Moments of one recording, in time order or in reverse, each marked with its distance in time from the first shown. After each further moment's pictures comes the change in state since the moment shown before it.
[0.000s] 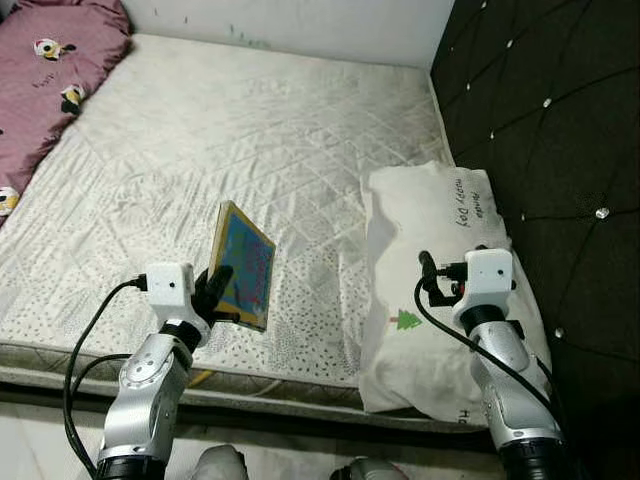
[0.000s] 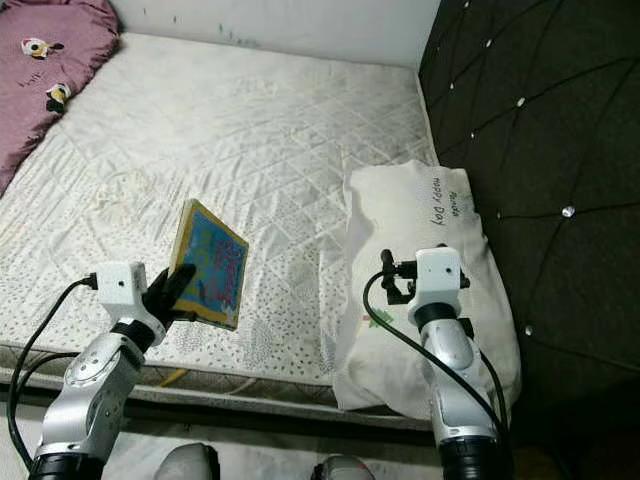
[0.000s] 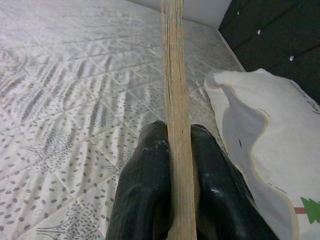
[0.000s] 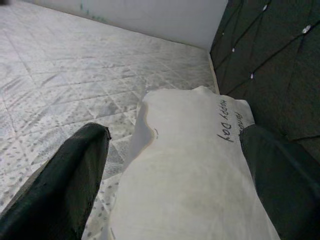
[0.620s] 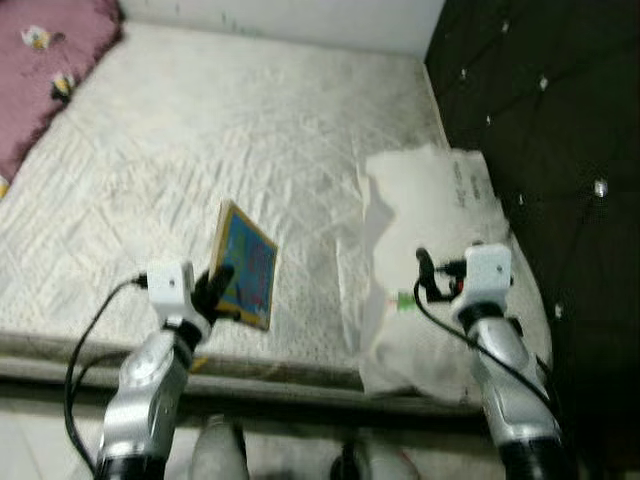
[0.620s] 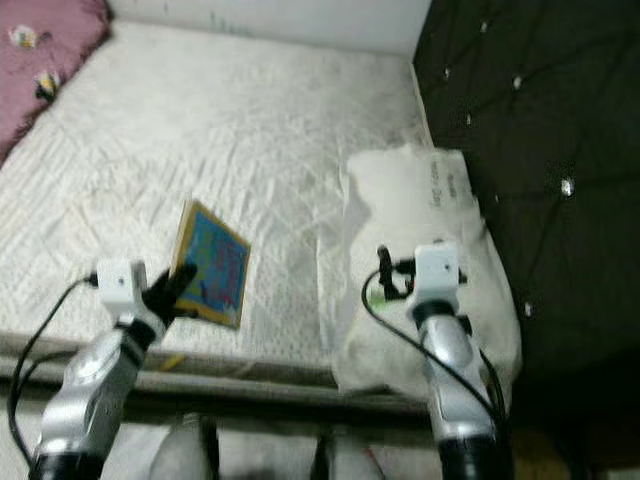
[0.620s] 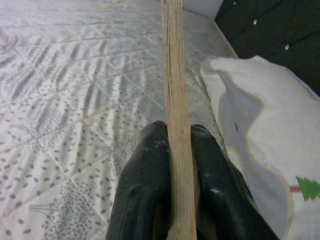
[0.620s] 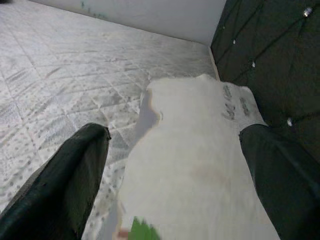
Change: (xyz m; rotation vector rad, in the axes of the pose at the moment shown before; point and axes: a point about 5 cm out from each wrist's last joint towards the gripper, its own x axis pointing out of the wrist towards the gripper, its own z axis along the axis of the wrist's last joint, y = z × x) left arm 0.002 -0.001 0.003 -0.022 0.005 -0.003; right arm 0.002 0.002 0.003 0.008 -0.006 0.021
